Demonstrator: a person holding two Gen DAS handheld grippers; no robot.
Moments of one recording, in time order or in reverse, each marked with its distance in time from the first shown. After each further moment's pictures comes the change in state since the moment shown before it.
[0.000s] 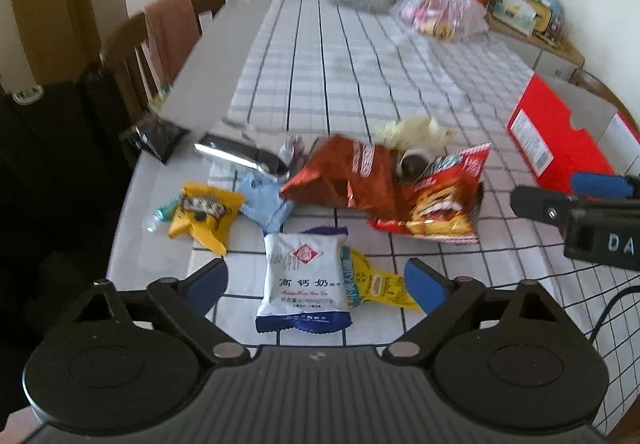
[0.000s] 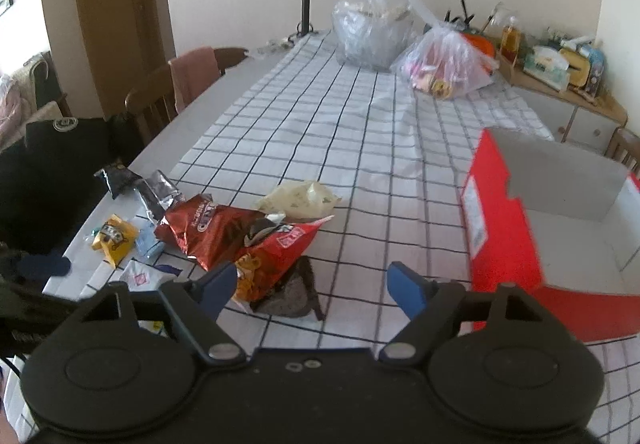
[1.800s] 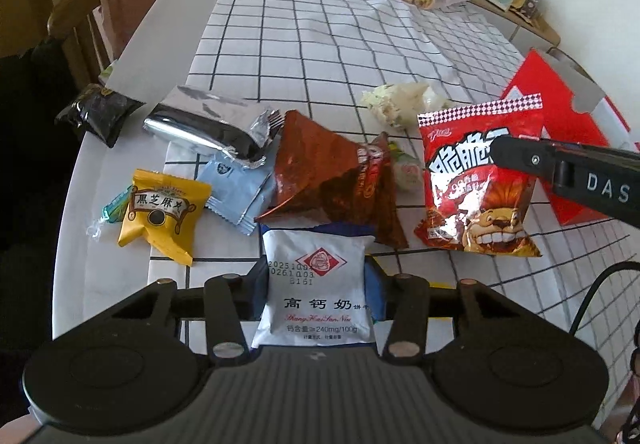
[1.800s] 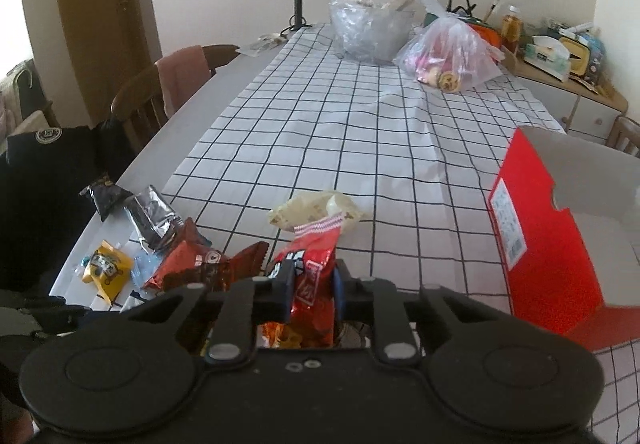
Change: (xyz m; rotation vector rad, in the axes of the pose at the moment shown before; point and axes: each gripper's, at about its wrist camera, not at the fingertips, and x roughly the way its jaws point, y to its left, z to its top) left arm 0.043 0.017 0.013 0.024 0.088 -0.140; right arm 0.023 0.022 0.016 0.056 -0.010 -0.040
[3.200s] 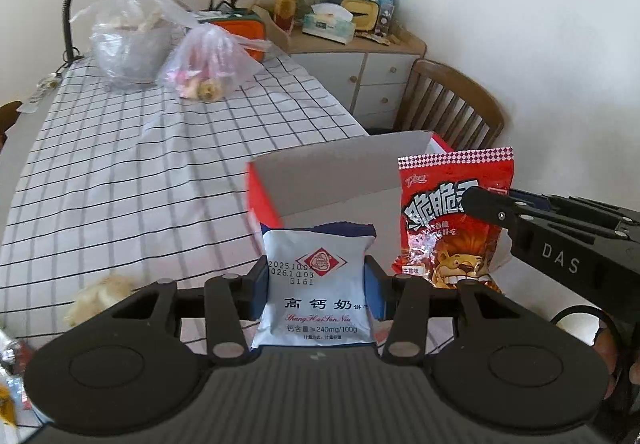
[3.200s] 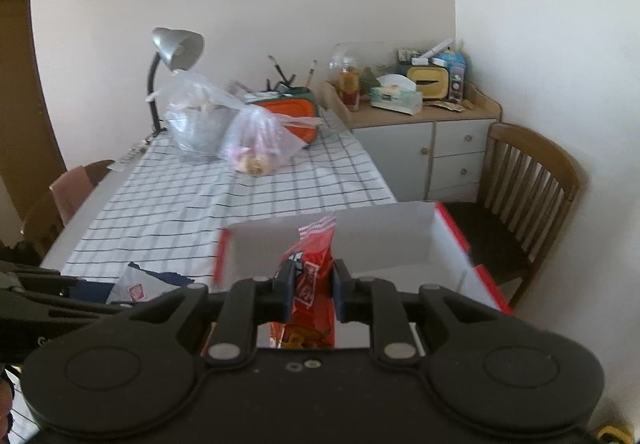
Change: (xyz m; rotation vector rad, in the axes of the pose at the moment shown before) left arm -0.007 -0.291 0.106 0.268 -0.132 -0.160; right arm -0.105 -0.268 0.020 0.196 -0.192 -0.177
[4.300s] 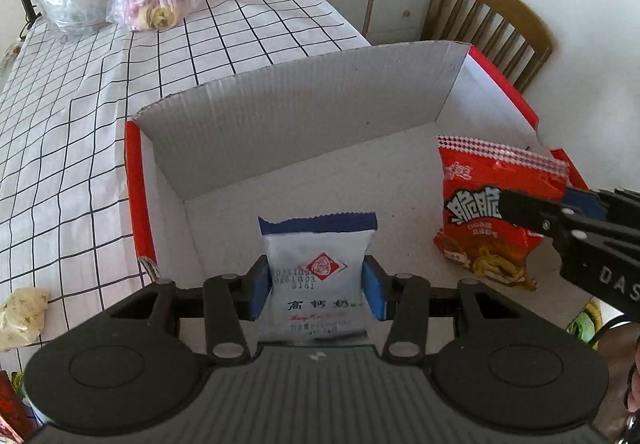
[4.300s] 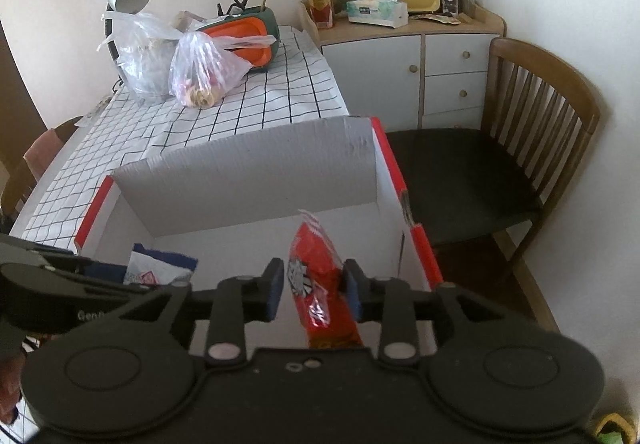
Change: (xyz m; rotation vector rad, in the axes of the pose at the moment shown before) left arm 0.149 -0.053 0.023 0.022 0.259 0.100; right arm 0.088 -0.106 -0.016 0.054 0.214 0.072
